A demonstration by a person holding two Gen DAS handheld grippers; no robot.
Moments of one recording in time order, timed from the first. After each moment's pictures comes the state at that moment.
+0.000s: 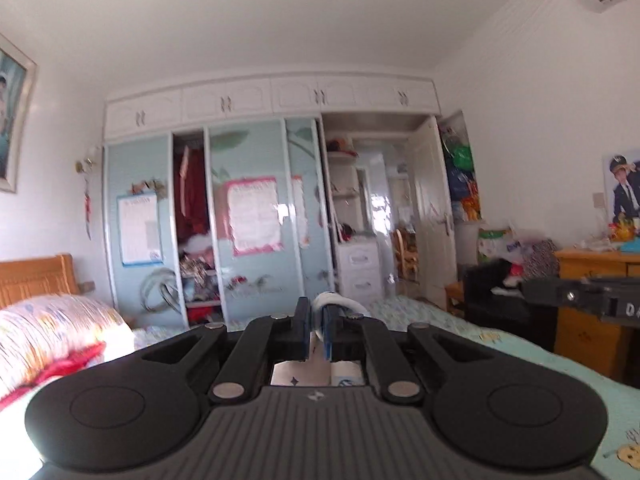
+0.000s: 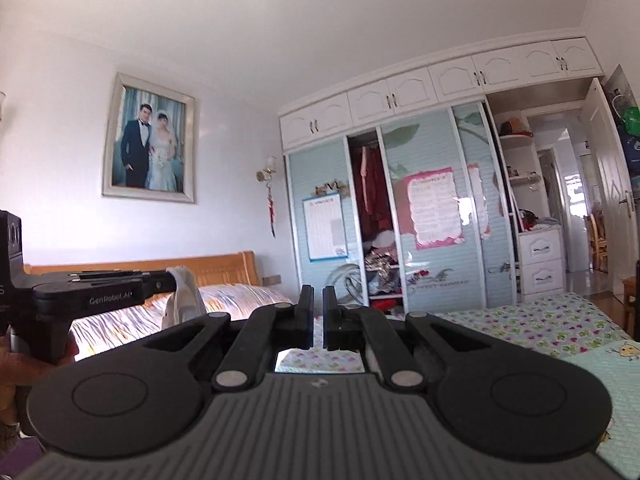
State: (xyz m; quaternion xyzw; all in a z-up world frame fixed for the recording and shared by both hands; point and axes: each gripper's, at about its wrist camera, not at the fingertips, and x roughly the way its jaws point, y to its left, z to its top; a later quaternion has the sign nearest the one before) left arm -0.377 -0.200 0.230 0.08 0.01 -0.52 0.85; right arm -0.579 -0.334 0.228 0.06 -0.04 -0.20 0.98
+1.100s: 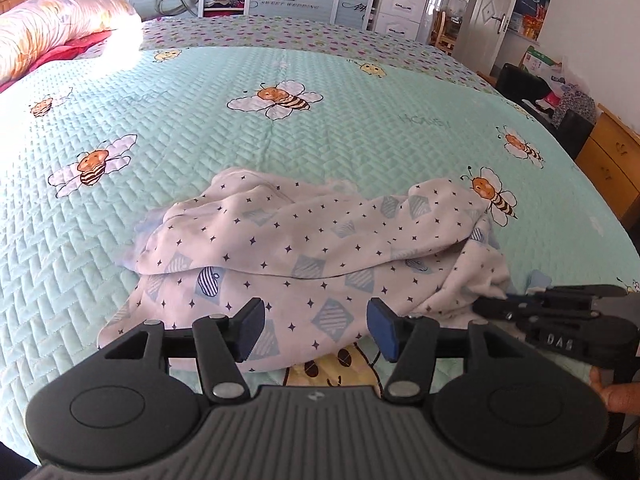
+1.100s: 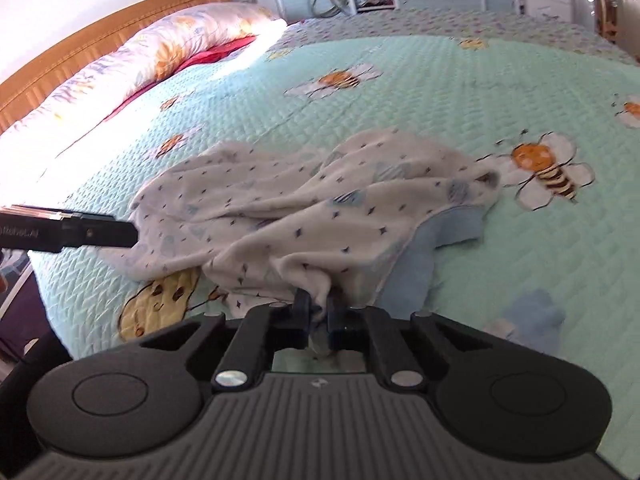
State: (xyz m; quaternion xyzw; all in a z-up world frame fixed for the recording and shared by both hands) left arm -0.290 -0.123 0.001 0.11 0.39 -0.44 0.80; right arm -0.484 -0.287 -0.029 0.18 0.32 -0.18 0.91
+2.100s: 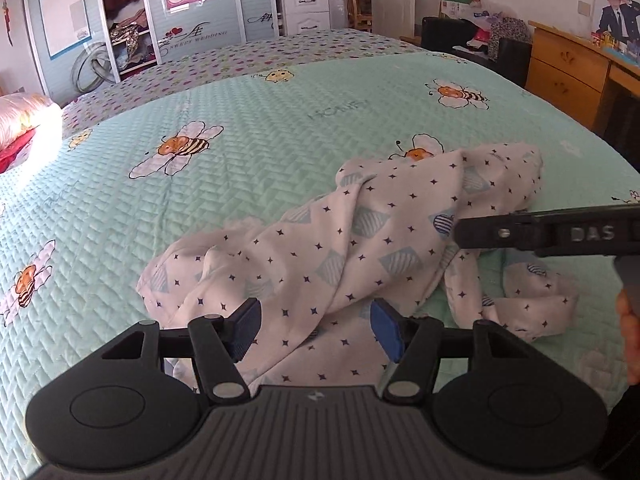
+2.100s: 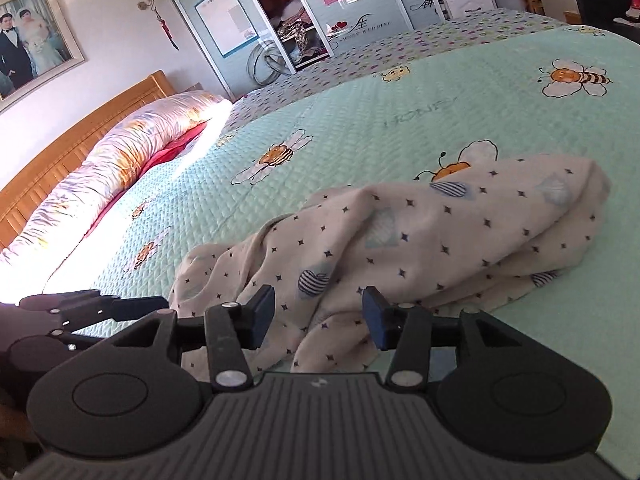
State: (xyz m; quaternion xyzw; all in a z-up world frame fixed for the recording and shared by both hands) left arm -0.336 -0.204 -0.013 0.25 0.29 -0.51 0.77; right arm -0.511 -0.338 -0.034 0.30 0.22 -0.22 0.90
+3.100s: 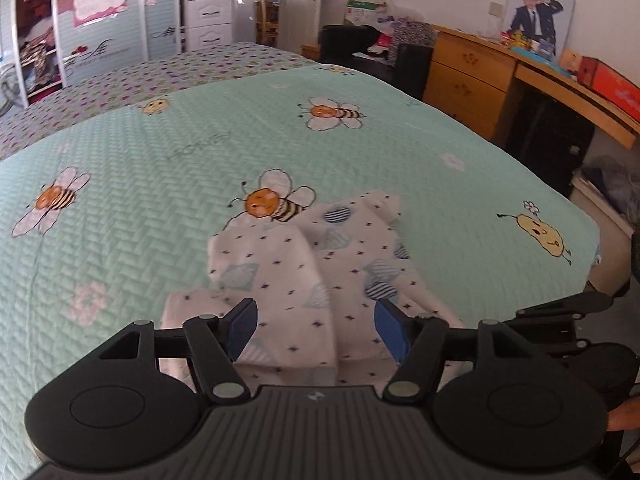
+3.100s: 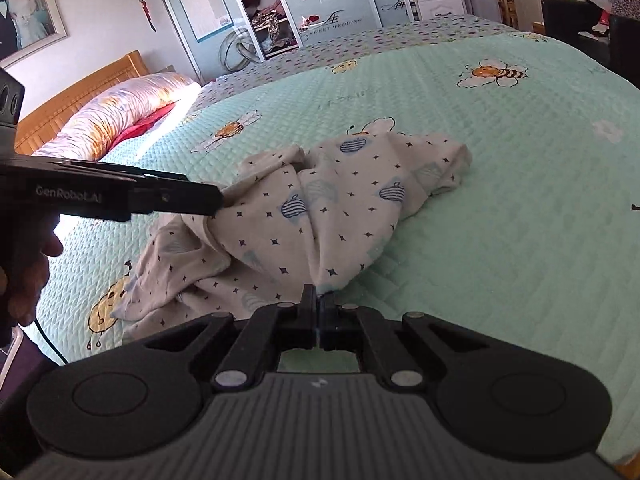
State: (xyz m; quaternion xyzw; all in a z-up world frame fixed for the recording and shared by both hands) left arm -0.424 -0.278 0.010 0.25 0.28 -0.62 0.69; right arm -0.630 -0.309 -0.036 0.26 0.26 -0.27 0.89
